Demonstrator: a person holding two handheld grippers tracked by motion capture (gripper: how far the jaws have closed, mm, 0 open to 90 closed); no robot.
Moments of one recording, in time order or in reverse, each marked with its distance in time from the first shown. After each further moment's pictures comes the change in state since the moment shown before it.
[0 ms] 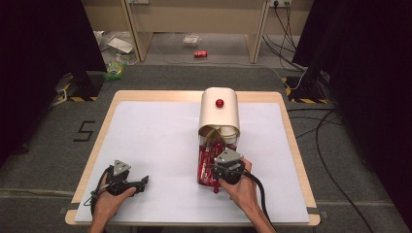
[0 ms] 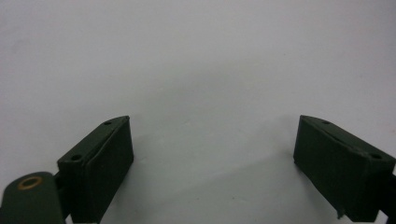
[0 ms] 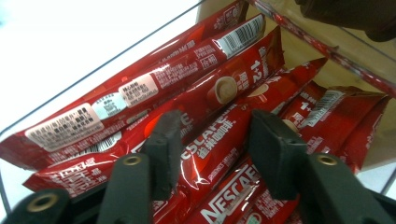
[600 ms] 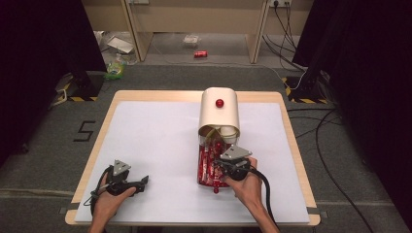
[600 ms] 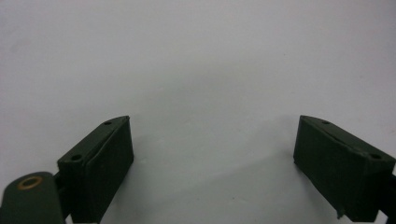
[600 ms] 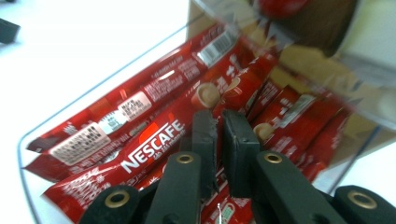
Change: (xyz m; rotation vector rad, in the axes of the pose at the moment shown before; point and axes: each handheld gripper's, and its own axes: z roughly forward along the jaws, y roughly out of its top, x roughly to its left) left arm 0.000 0.000 0.000 0.000 -0.002 0.000; right arm -0.014 0.005 -0.017 -0.040 0.043 0.029
